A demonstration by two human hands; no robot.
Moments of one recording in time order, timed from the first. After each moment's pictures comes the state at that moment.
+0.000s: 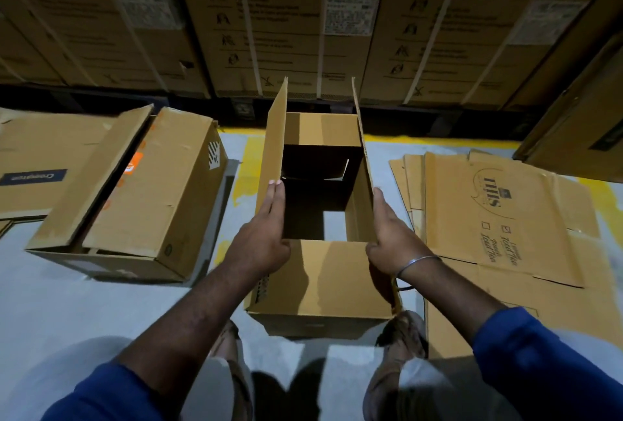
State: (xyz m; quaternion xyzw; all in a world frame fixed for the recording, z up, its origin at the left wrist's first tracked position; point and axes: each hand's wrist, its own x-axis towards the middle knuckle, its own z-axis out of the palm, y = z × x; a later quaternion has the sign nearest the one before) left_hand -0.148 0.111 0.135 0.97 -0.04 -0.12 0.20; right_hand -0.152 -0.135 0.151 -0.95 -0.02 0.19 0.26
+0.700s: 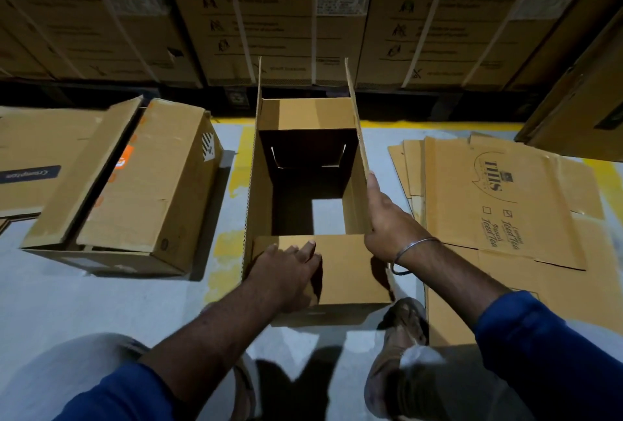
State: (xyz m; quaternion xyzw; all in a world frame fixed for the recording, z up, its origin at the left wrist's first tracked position) left_hand -0.179 0.070 0.109 0.90 -0.27 -0.30 -0.13; right_hand -0.140 -0.139 0.149 -0.96 -0.03 0.20 0.21
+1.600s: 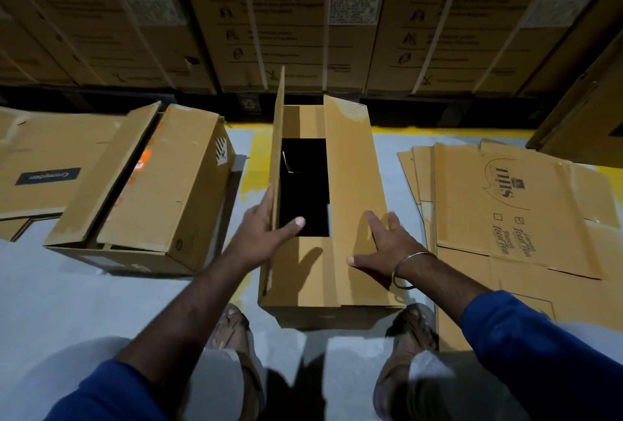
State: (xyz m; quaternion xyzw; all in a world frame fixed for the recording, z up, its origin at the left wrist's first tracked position) left_hand -0.150 0.137 0.123 0.87 0.06 -0.19 0.46; right_hand -0.143 -0.142 0.092 -0.94 0.00 0.29 0.18
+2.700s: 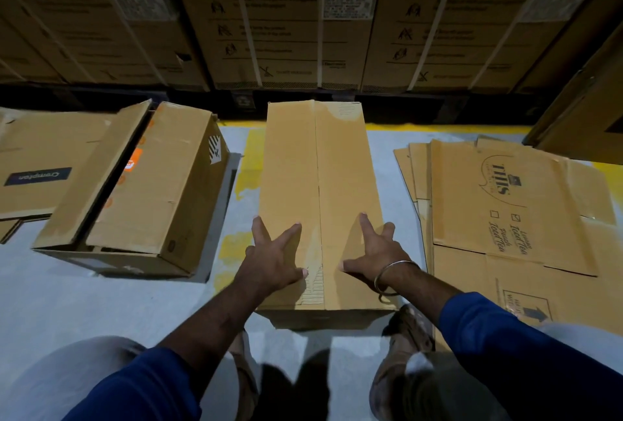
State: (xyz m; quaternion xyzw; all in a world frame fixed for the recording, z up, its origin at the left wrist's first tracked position) left_hand -0.166 0.112 0.063 0.95 0.03 -0.23 0.22; right_hand -0.145 -0.128 0.065 -0.93 0.07 0.29 0.21
